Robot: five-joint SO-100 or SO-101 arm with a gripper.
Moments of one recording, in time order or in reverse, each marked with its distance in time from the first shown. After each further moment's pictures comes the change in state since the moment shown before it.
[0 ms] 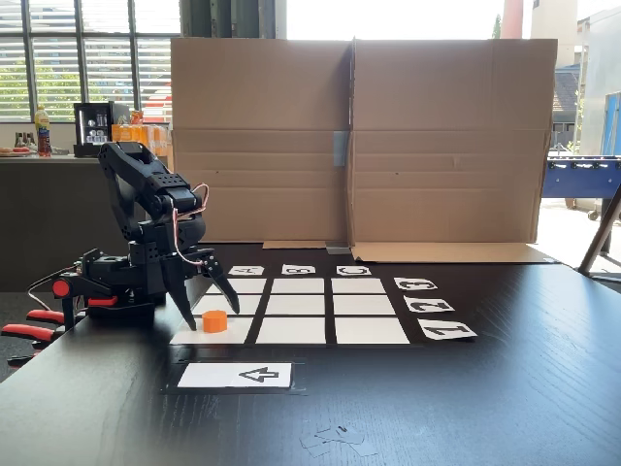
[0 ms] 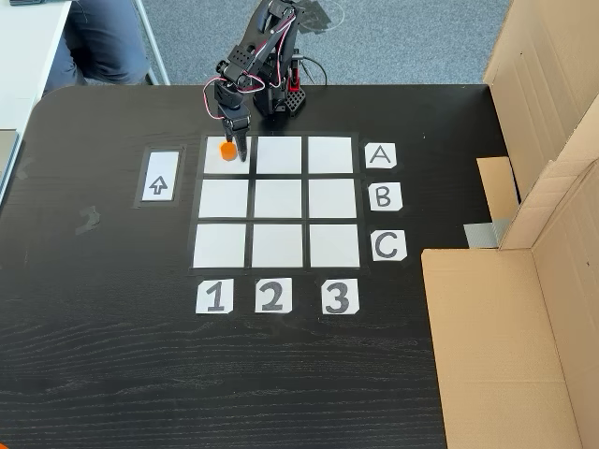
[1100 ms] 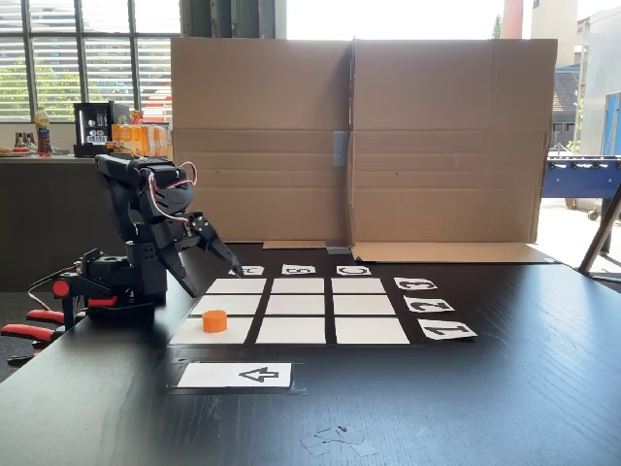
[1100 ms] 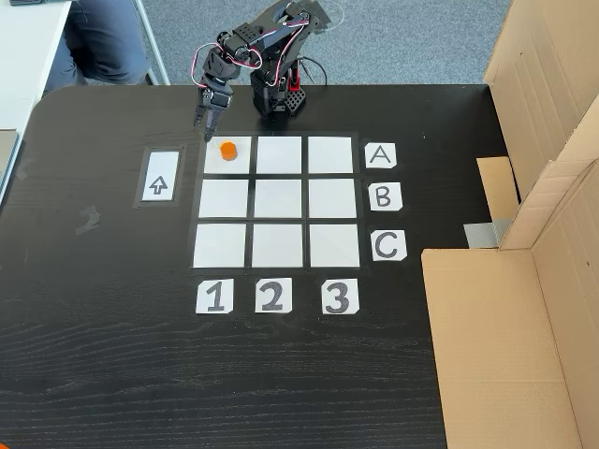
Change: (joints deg) arm 12.2 21.2 -6.1 0.1 -1.0
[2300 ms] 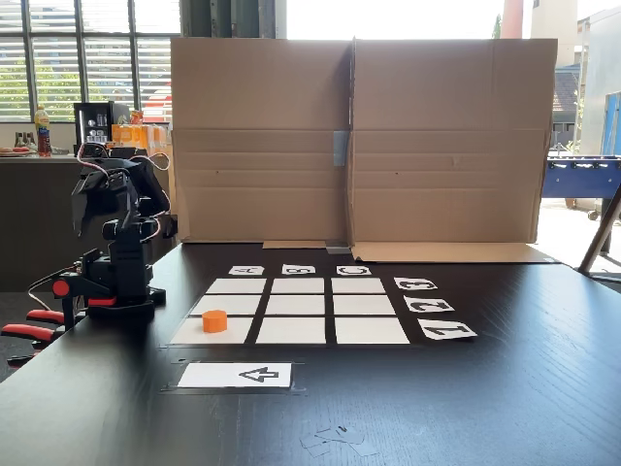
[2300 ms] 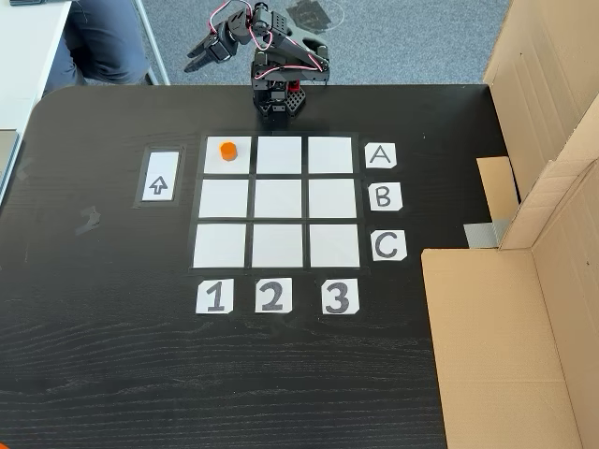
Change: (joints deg) arm 38.3 40.5 5.9 17.1 -12.2
